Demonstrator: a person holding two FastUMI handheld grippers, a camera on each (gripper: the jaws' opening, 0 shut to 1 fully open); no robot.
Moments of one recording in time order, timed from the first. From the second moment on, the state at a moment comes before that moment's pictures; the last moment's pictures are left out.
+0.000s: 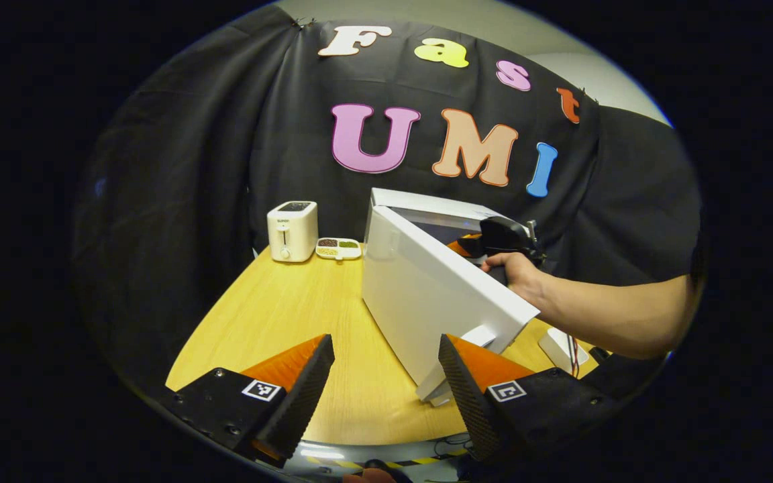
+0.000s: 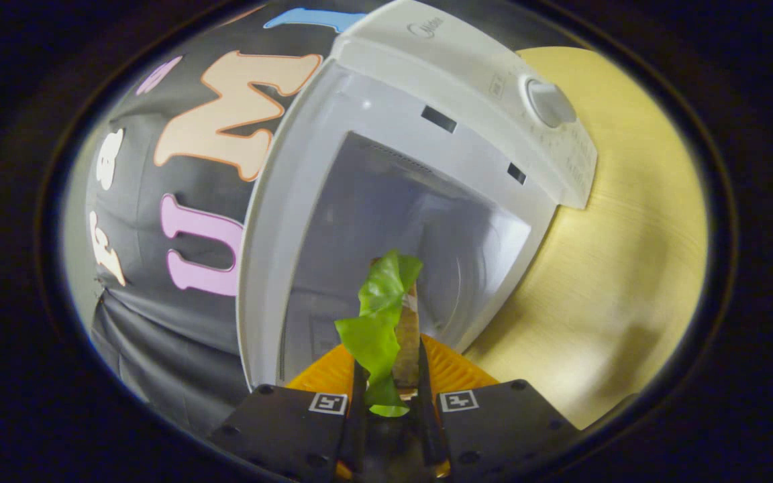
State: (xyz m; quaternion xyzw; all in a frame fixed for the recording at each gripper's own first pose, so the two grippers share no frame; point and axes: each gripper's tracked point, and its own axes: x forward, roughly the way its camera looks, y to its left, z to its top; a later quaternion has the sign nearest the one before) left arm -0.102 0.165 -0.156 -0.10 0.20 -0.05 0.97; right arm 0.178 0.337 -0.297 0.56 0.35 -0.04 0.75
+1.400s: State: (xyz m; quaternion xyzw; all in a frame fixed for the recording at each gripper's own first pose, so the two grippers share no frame) left arm -0.087 0.165 -0.157 -0.09 0.21 -0.05 0.97; right arm 0.199 0.291 -0.321 0.36 0.30 -0.08 0.88
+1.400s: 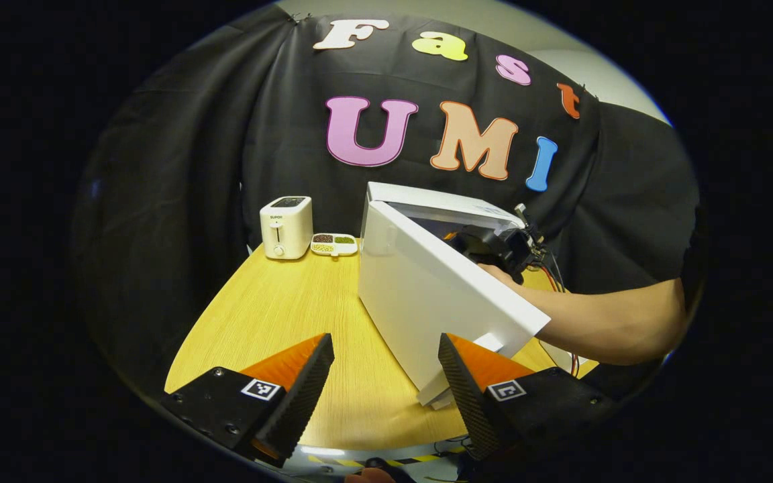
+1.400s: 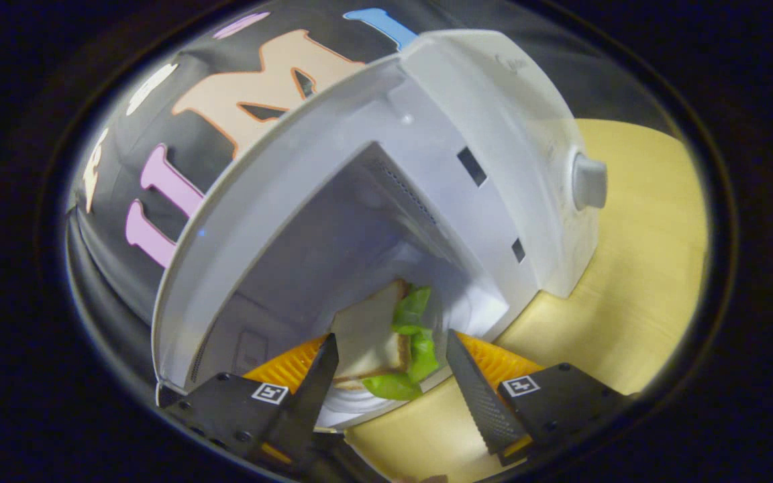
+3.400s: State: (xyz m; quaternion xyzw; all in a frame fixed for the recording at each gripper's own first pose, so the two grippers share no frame) left arm 0.019 -0.008 -0.223 -0.05 0.29 -0.03 0.96; right arm -0.013 0.046 -0.079 0.01 0.12 0.13 0.98
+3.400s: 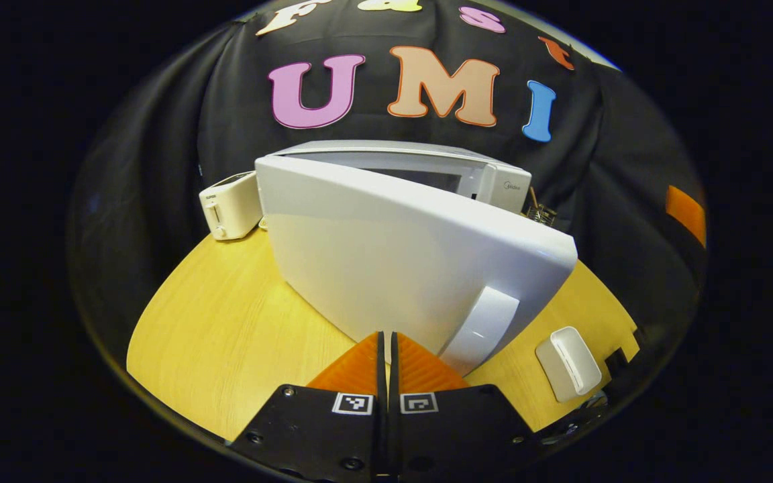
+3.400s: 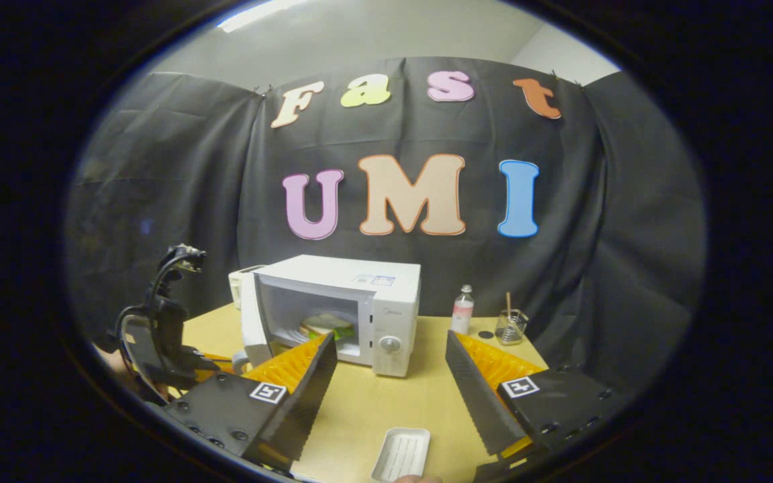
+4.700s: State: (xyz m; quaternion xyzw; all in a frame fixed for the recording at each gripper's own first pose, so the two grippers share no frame) left arm 0.158 -0.082 -0.222 0.01 0.27 -0.09 0.96; right arm -0.018 -0.031 -0.050 0.02 0.11 0.04 0.99
